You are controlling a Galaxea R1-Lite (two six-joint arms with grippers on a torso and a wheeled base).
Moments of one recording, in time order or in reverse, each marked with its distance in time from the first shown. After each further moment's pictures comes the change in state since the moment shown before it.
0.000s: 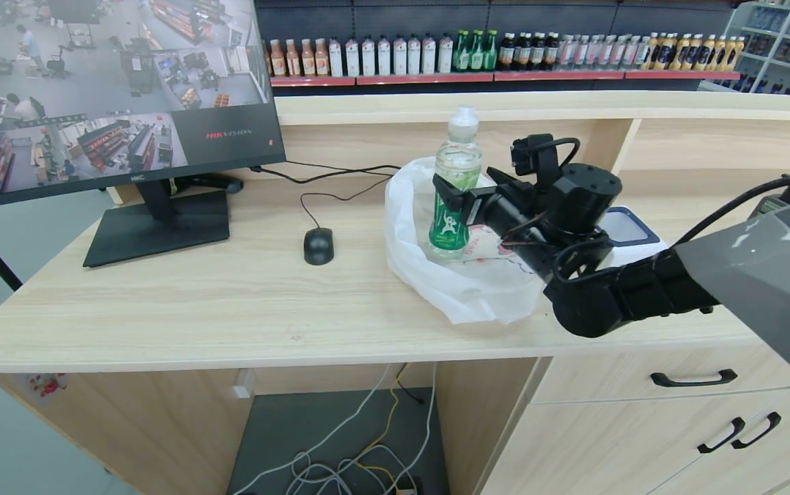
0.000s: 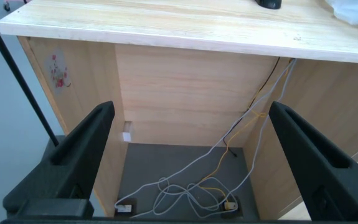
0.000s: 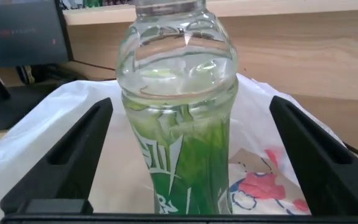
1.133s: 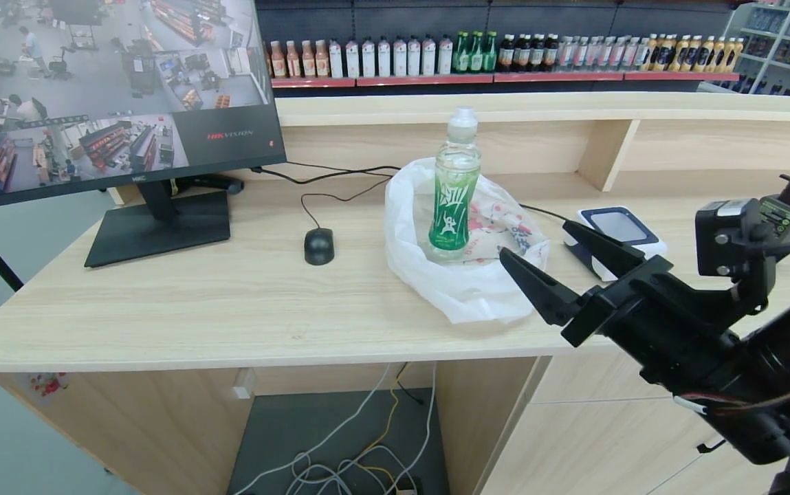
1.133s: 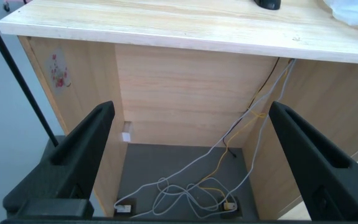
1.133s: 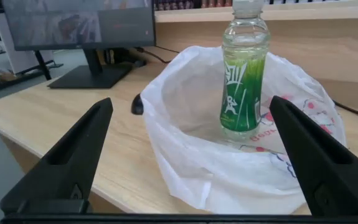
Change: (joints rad) left arm 0.000 0.000 0.000 0.000 0.000 -0.003; right arm 0.167 -0.541 0.974 -0.440 -0.010 -0.030
